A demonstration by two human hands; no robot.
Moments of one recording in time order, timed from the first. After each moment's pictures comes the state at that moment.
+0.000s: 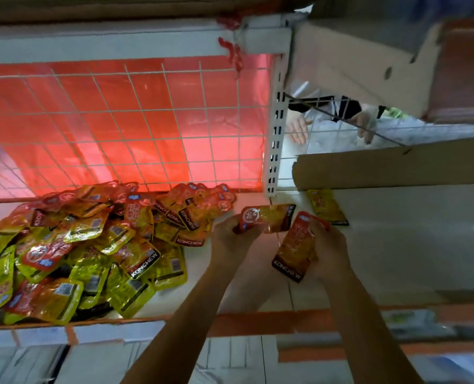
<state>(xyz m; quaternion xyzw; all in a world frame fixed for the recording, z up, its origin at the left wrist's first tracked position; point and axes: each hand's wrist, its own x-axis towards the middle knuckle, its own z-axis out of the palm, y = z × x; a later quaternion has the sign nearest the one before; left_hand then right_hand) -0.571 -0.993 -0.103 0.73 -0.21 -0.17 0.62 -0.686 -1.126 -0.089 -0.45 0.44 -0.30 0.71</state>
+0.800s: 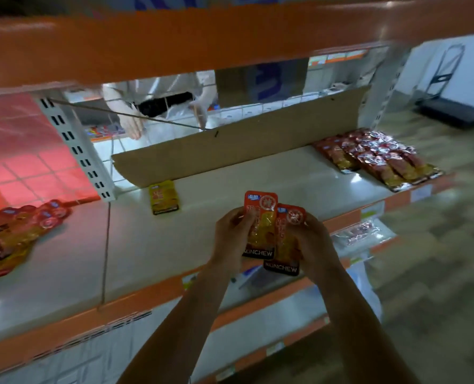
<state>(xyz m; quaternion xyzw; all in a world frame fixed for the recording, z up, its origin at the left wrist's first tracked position) -0.848 -1.212 -0.085 0.60 -0.21 -0.39 0.67 -0.981 -1.268 -0.069 -0.47 0.37 -0.36 0.72</state>
